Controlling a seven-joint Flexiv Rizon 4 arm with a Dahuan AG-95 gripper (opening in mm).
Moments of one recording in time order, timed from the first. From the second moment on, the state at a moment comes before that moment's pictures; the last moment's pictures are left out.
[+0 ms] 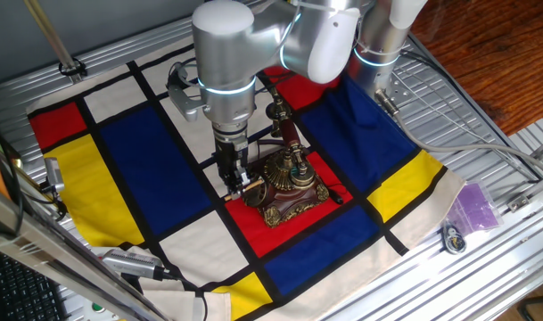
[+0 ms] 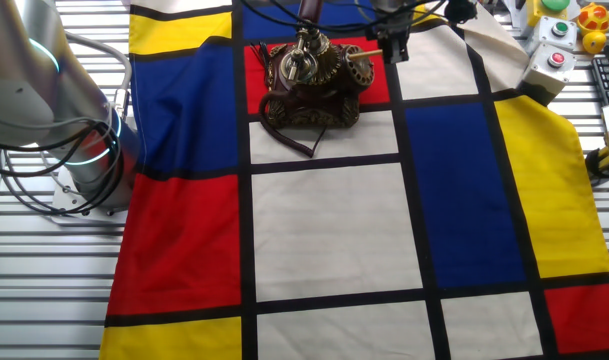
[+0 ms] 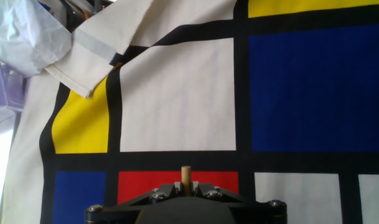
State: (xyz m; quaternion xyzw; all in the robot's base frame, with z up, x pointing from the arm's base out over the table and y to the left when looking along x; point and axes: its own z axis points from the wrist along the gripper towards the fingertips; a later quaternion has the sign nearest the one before) arm 0.517 0.187 0.120 -0.04 0.99 0.13 0.08
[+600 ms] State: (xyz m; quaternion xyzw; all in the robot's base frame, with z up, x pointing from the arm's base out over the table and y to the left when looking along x) arm 0.516 0.191 0.119 -0.03 0.99 0.14 0.08
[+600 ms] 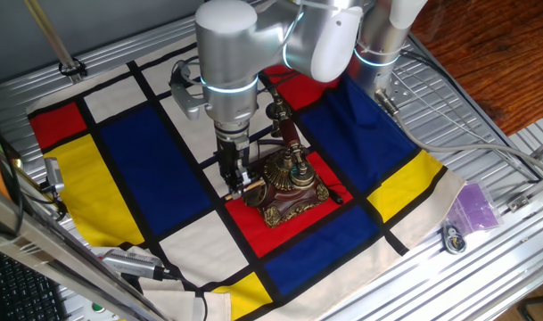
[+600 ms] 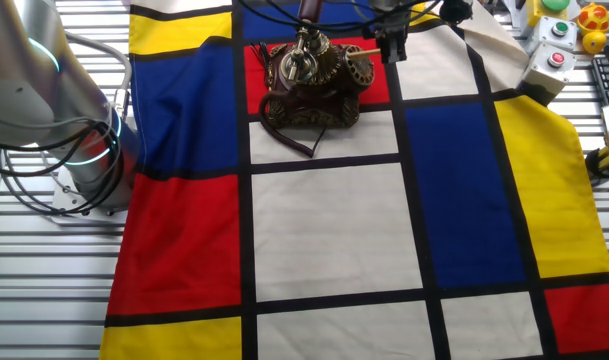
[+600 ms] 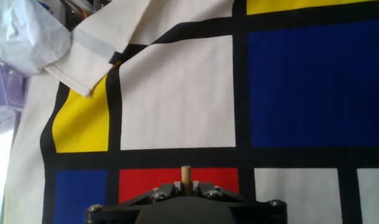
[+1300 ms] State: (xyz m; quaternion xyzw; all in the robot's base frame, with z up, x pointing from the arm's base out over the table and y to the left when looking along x) arm 0.516 0.195 0.118 -0.02 0.99 0.14 0.08
